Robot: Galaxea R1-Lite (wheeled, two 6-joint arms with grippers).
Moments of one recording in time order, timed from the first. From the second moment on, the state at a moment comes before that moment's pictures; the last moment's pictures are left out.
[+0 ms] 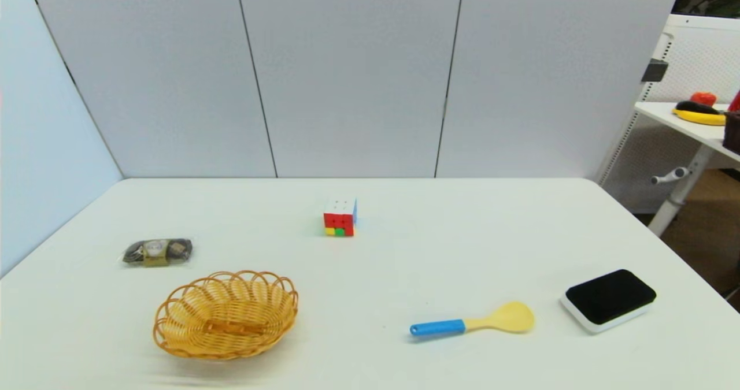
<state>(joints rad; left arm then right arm) 0.00 0.00 0.00 0.00 0.00 0.00 -0.01 0.00 0.00 0.00 0.00 -0.01</state>
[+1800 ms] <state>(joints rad) -0.01 0.24 -0.21 0.01 0.00 0.08 -0.01 0.00 0.00 0.00 0.00 -0.01</state>
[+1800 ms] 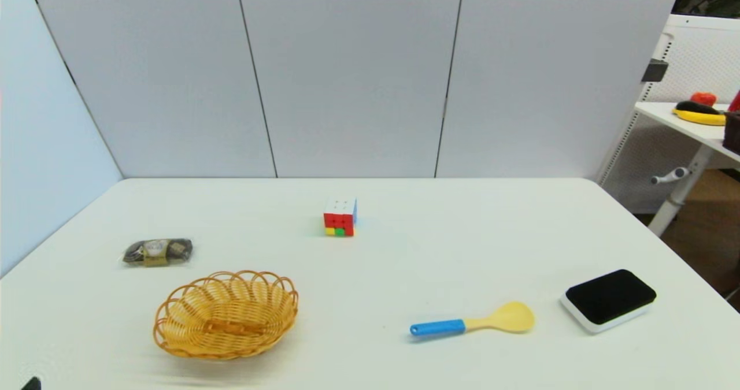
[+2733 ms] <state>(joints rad) -0.22 1.58 -1.22 -0.02 -0.14 0.21 -0.01 0.00 0.00 0.00 0.00 -0.01</state>
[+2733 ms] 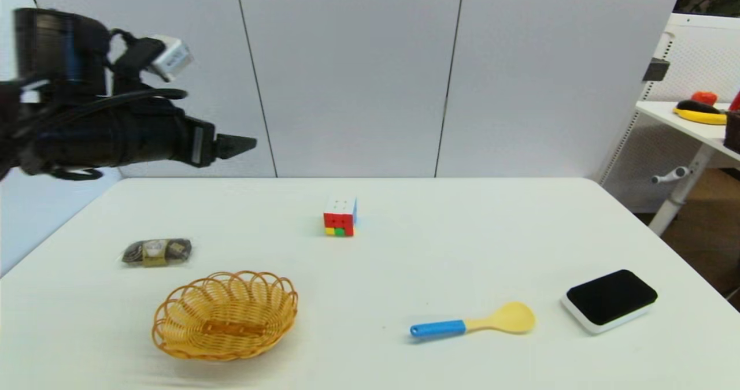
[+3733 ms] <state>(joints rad) -0.41 2.22 -1.95 0.51 -0.17 0.17 -0.01 0.00 0.00 0.00 0.00 -0.01</state>
